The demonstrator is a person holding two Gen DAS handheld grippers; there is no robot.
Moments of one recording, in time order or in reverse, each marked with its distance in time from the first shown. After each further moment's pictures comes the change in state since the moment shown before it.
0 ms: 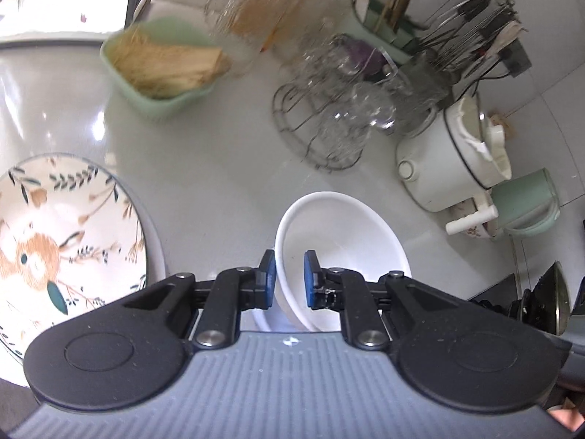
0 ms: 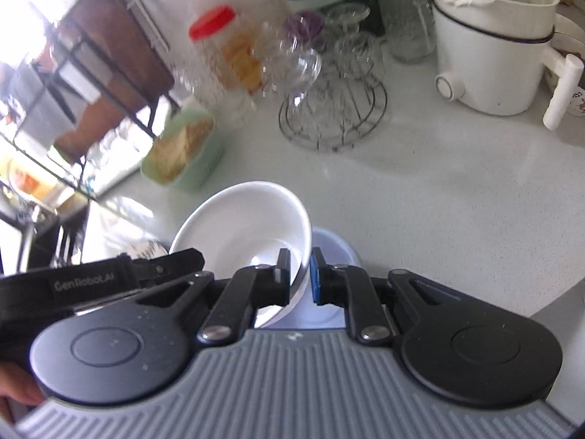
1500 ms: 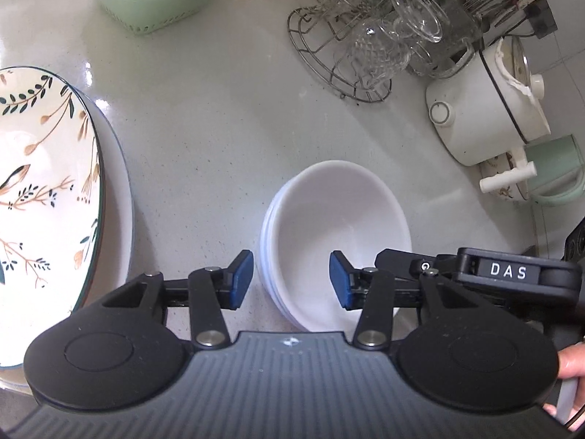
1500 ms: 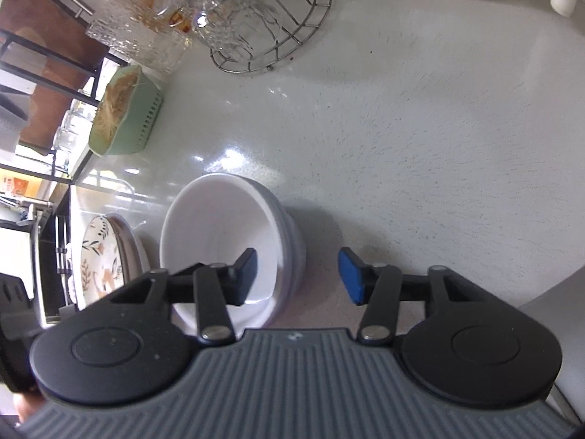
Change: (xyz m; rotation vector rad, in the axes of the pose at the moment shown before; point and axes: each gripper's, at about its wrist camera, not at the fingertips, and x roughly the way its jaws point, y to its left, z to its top) left arm 0.079 0.013 -0.030 -0.007 0.121 0.014; right arm 0.075 -0.077 -0.007 0.183 0.262 0.071
